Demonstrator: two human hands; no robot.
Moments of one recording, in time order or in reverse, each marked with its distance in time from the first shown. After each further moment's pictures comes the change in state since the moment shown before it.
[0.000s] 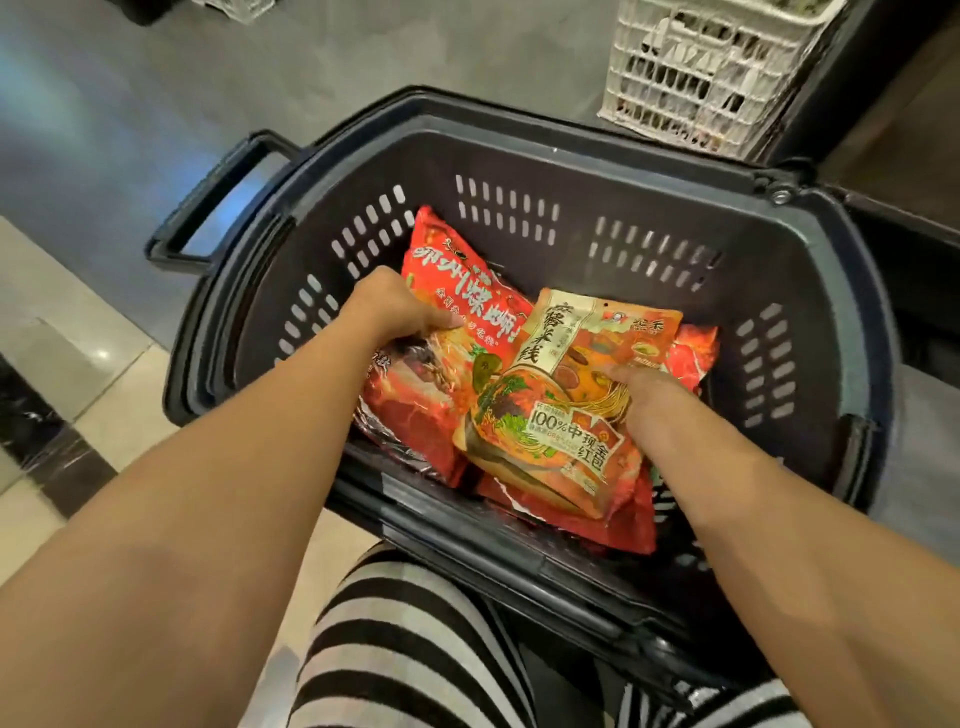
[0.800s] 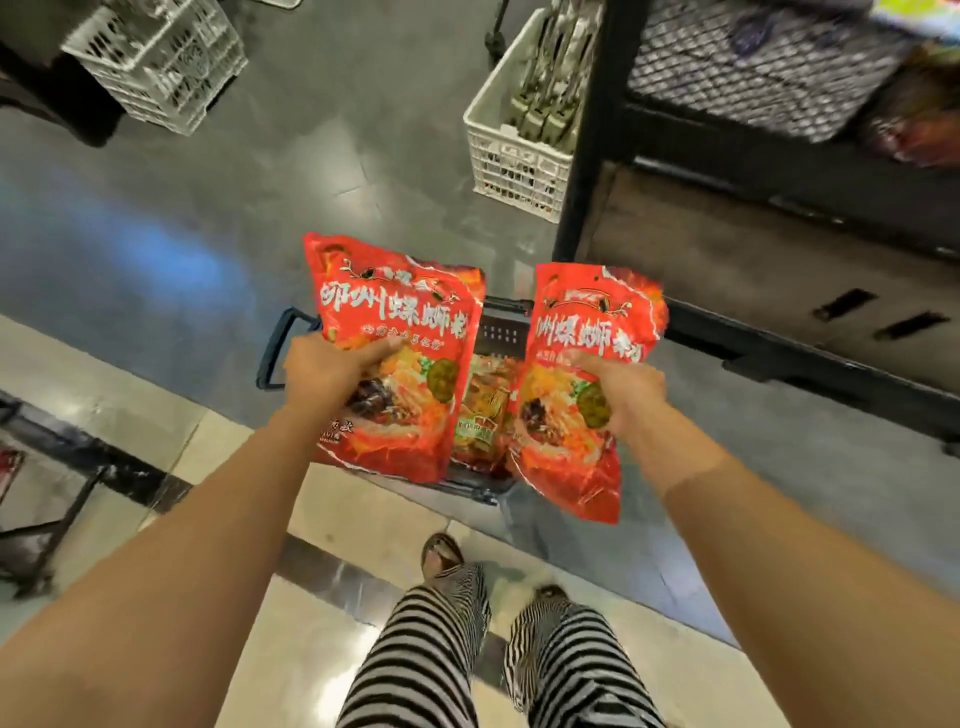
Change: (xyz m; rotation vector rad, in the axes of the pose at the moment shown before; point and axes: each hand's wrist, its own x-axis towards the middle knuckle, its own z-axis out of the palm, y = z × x) left_hand -0.334 0.192 -0.226 -0.362 0.088 0.051; right_hand -0.436 -0.175 -0.210 0.171 0.129 -0.072
